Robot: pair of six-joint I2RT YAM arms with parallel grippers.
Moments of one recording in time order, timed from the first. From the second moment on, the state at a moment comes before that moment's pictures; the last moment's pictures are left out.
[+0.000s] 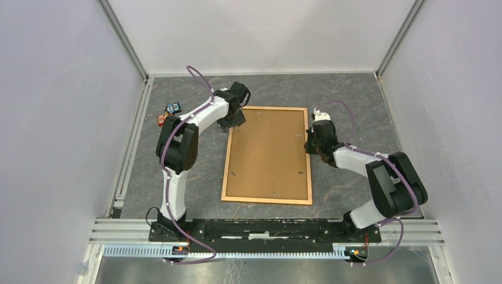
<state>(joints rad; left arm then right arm) -0.47 2.12 1.69 -0.81 -0.35 -0.89 0.36 1.52 0.65 0.11 0.13 0.30</state>
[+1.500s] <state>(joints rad) -0.45 2.08 1.55 -0.67 -0.30 -0.75 0.36 1.53 0.65 0.13 0.12 0.29</state>
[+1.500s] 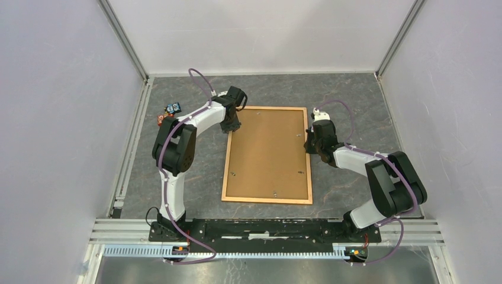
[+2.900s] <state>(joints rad) -0.41 1.98 1.37 -0.49 -0.16 -0.56 0.35 1.54 0.65 0.16 0.08 0.28</state>
